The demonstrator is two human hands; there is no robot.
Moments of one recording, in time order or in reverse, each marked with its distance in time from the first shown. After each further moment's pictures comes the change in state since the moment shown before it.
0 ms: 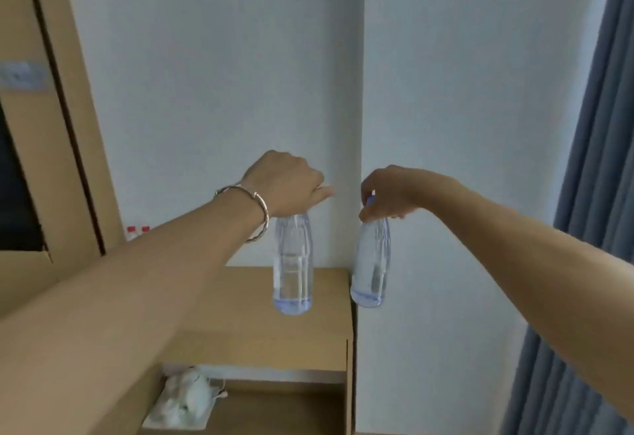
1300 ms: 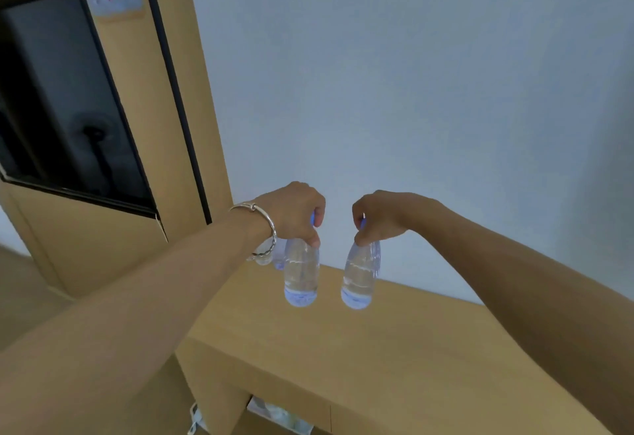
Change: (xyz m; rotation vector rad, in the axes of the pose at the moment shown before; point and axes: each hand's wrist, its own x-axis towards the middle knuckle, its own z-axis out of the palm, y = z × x) left_hand 0.018 -0.367 0.416 -0.547 -0.548 -0.402; right_hand 0.525 -0.275 0.170 -0.008 -0.293 -0.340
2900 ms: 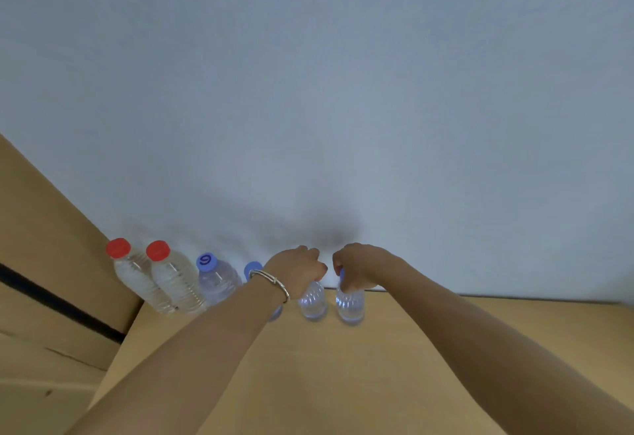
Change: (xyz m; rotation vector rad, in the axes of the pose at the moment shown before) left_hand 0.357 -0.165 0.257 0.256 -0.408 0.462; right_hand 0.372 0.097 0.179 0.199 -0.336 0.222
